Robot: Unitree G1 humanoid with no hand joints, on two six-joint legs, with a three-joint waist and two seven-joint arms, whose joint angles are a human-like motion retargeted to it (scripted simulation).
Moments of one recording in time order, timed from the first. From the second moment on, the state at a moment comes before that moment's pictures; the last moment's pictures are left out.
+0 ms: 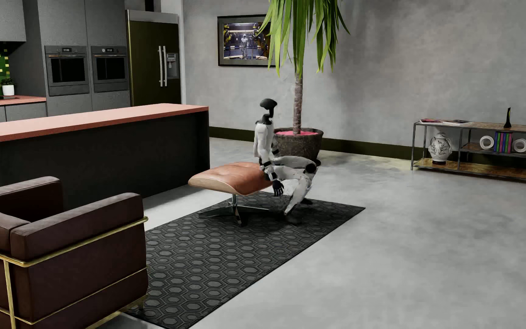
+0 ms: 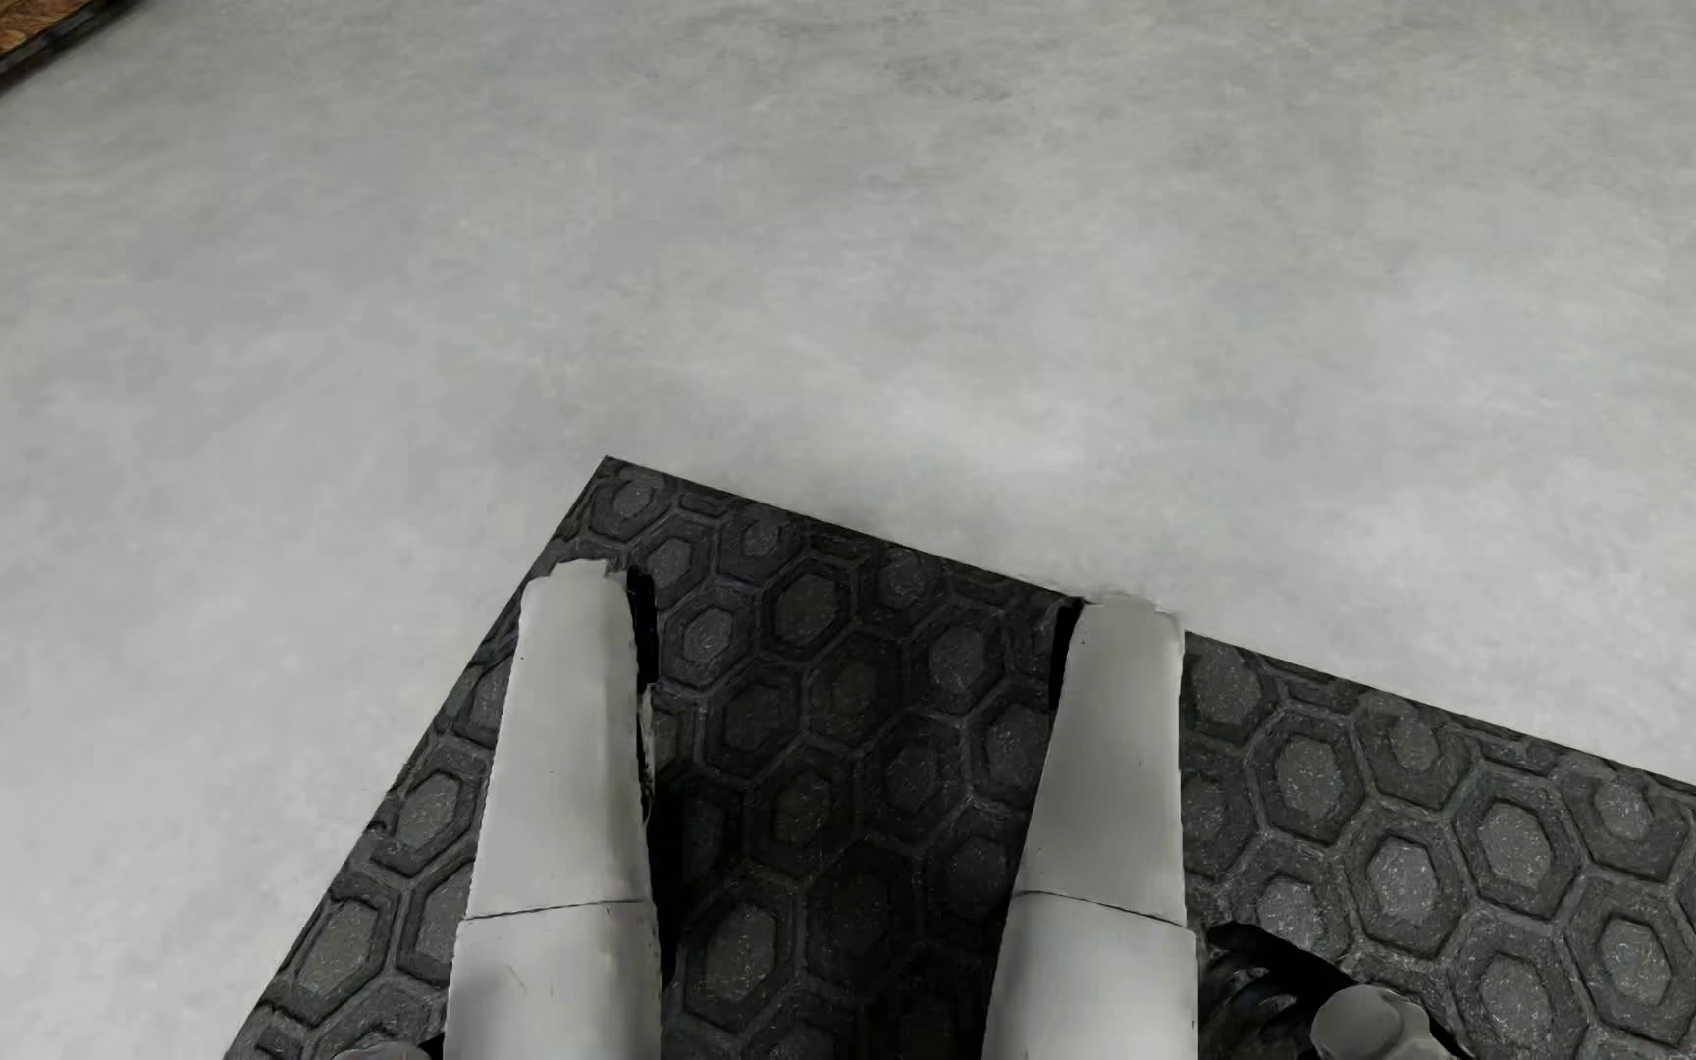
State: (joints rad) body -1.10 -1.02 0.00 0.13 -0.23 0.01 -0.12 0.20 0.62 1.96 1.98 -0.19 -0.19 -0.23 -0.37 0.29 -0.48 -0.16 0.14 -0.33 0.34 1.23 1.12 0.32 -0.17 -0.08 0.00 -0.23 0.14
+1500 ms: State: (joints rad) body -1.44 -1.39 -0.01 0.15 -0.14 -0.02 -0.15 0.23 0.87 1.87 1.85 -1.03 -1.10 -0.36 -0.41 0.97 -0.96 -0.21 0.17 -0.95 1.24 -0.08 0.02 -0.01 -0.24 -0.38 -0.31 0.25 -0.45
